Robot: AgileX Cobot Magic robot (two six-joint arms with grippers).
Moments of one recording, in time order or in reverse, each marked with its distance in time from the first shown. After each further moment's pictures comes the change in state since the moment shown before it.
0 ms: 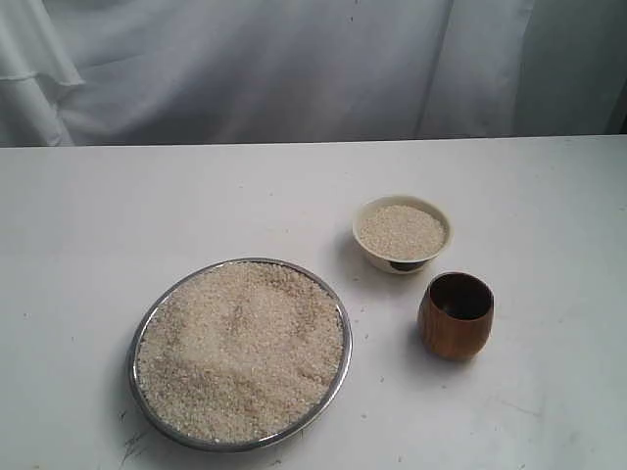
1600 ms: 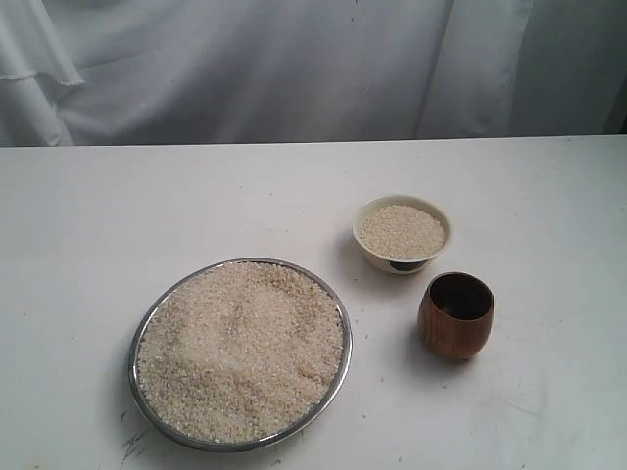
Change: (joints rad) left arm 0.000 0.000 0.000 0.000 0.000 0.000; right arm 0.000 0.675 -0.293 -0.259 -0.690 0.614
